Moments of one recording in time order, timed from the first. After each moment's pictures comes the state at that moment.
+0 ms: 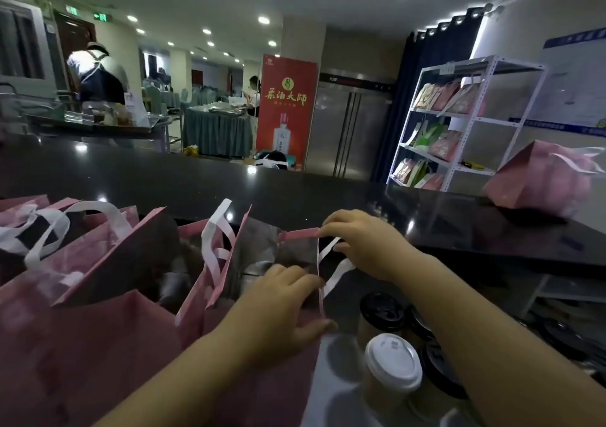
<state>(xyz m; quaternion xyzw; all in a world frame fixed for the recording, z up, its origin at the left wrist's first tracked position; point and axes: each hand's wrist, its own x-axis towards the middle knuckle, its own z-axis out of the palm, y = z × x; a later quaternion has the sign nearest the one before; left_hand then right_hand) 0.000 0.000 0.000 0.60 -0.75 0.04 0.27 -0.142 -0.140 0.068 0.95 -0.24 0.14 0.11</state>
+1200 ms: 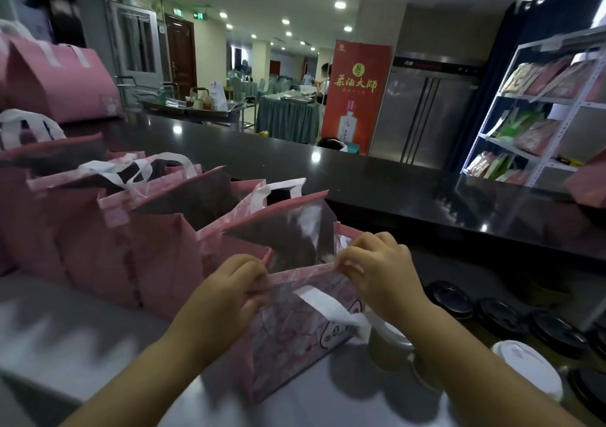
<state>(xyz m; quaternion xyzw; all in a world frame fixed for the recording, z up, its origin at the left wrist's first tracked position) -0.028 0.107 -0.031 0.70 -0.60 0.09 0.38 -0.199 -0.071 -0.005 0.92 -0.22 0.31 0.05</state>
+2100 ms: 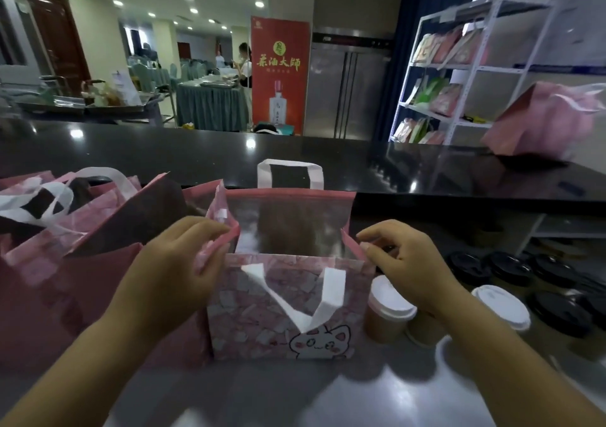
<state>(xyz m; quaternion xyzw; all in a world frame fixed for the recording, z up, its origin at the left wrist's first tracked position) 0.050 0.085 0.016 0.60 -0.69 0.15 0.38 -0.214 -0.066 0.000 0.85 -0.35 0.37 -0.15</state>
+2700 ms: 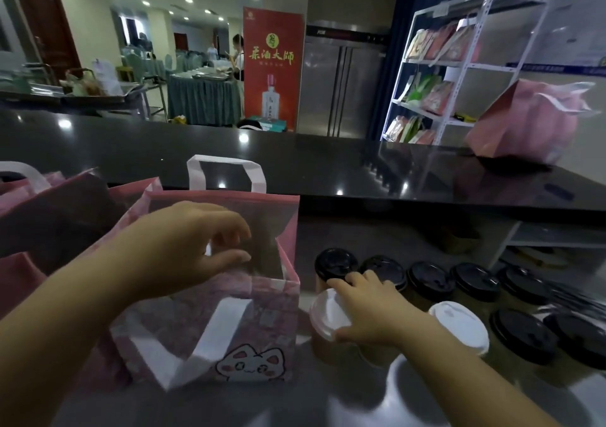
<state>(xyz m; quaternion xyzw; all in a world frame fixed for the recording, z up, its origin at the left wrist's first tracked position) -0.020 0.000 0.054 0.61 -0.77 0.05 0.19 -0.269 -0.137 -0.057 0.90 -0.41 -0.10 -0.02</state>
